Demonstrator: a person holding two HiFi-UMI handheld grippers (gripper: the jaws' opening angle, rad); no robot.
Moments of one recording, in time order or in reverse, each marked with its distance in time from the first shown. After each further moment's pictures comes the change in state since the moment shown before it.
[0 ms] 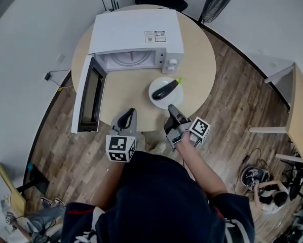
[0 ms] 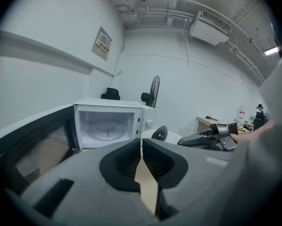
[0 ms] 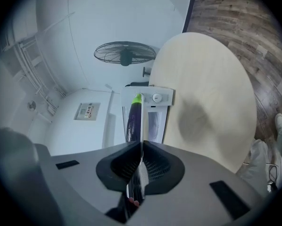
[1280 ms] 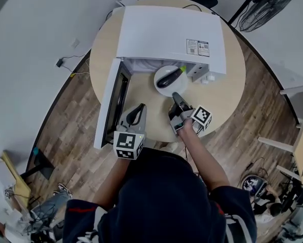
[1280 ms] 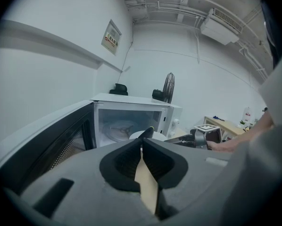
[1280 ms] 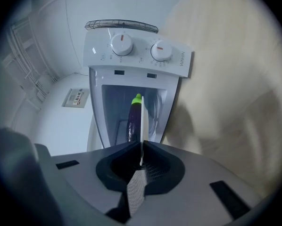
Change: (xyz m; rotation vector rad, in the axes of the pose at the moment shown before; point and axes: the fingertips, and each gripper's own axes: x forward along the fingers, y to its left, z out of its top) left arm 0.043 0.129 0.005 -0.040 0.043 0.040; right arm 0.194 -0.021 -0.029 -0.057 0.100 -0.045
